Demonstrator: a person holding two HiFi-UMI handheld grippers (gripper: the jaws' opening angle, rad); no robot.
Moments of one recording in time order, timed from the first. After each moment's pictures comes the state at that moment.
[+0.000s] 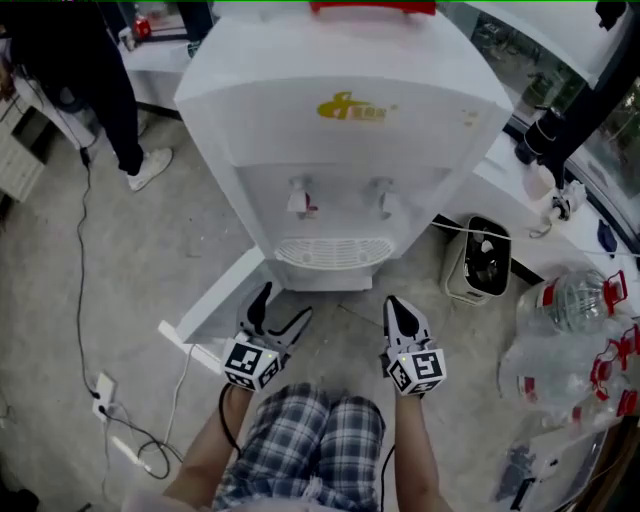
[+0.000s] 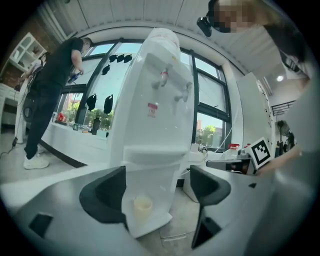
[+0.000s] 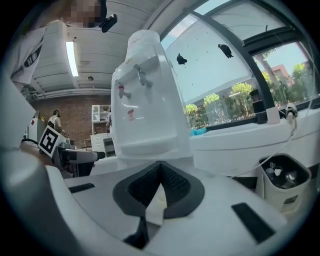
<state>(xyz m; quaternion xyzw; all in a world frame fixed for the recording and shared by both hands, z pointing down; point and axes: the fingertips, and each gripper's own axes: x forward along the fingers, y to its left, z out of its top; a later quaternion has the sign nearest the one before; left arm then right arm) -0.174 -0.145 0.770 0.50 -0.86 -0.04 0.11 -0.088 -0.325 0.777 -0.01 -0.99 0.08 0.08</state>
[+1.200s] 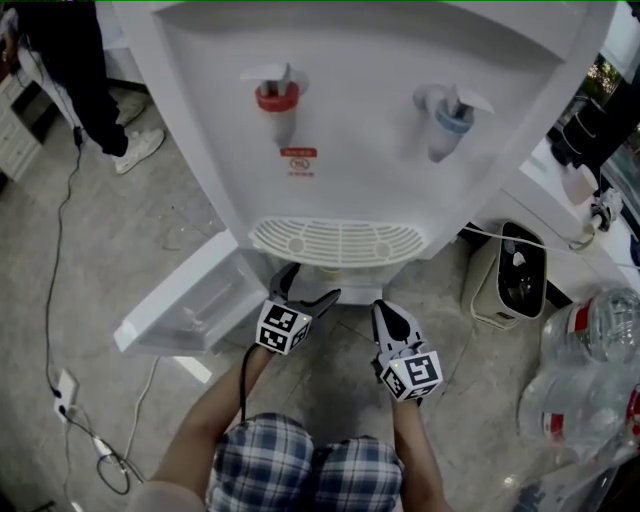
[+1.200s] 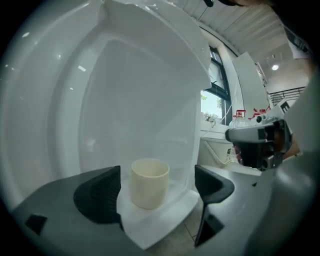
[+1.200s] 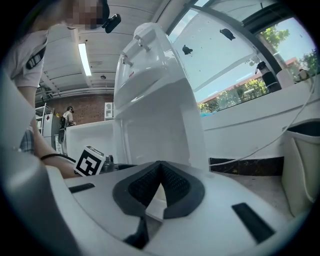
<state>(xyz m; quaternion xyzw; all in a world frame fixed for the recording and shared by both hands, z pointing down) -0.253 -0.260 1.025 0.52 -0.84 0.02 0.14 -0.144 -0.331 0.952 -0.09 -0.99 0.07 0.07</state>
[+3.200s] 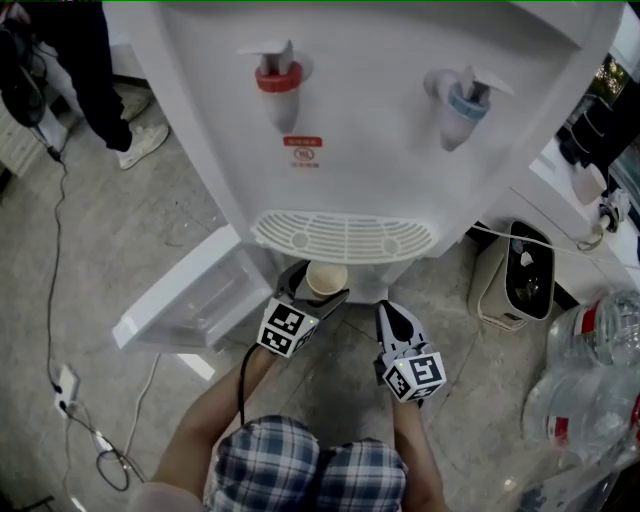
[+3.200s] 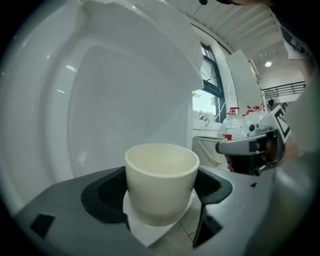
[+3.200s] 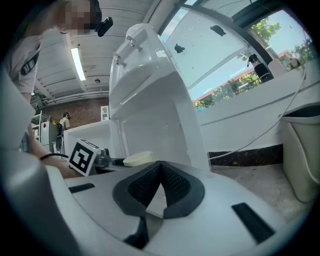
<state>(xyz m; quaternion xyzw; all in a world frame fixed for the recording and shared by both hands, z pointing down) -0.239 -0.267 1.004 0.55 -0.83 0.05 0.13 -0.143 -0.334 0.969 -0.08 -0.99 0.11 0.08</state>
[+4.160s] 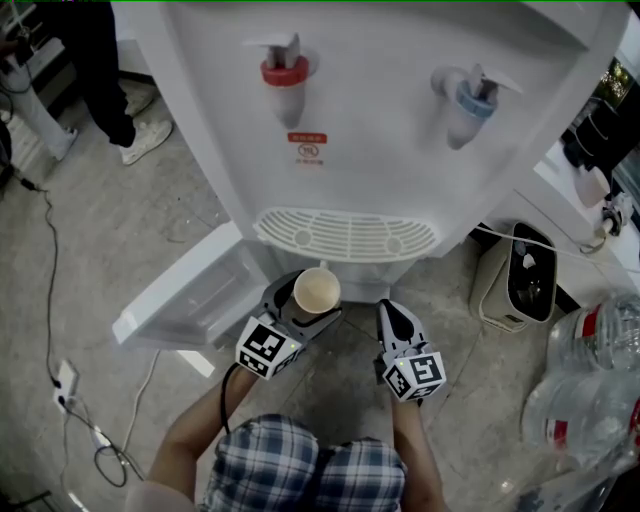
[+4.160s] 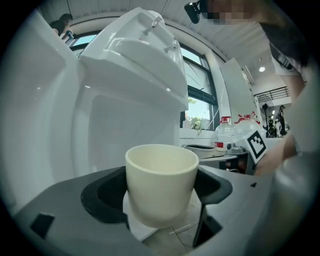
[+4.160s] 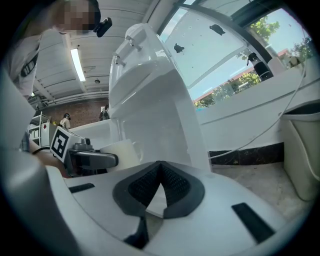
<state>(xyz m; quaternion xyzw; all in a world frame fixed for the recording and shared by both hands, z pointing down) -0.206 -0.231 0.961 0.56 -0.82 0.03 0.10 -0.145 -0.333 0.973 -0.08 -0.99 0.11 0.07</state>
